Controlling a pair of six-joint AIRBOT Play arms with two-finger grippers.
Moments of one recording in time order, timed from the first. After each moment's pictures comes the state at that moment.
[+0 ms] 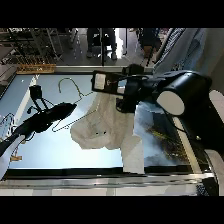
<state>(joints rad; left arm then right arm) 0.02 -1.58 1.05 -0.46 -1.85 -0.16 0.67 -1.31 1.84 -1.75 1.20 0.65</state>
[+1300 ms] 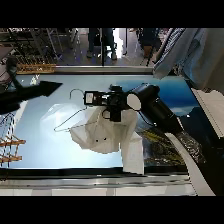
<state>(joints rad) 0.25 -1.41 1.40 0.09 -1.23 -0.58 0.63 -1.49 1.76 -1.56 1.17 0.64</state>
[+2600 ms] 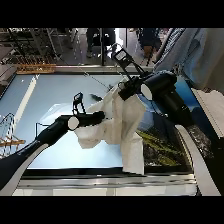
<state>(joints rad) -0.49 -1.44 1.17 1.15 -0.49 -1.96 0.52 -1.49 1.84 -1.85 1.13 1.39</state>
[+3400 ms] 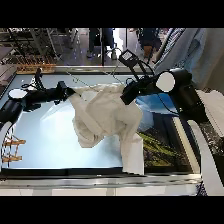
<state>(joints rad) 0.05 -1.52 1.43 0.38 -0.94 -1.31 0.39 -1.46 1.84 -1.38 1.22 1.09</state>
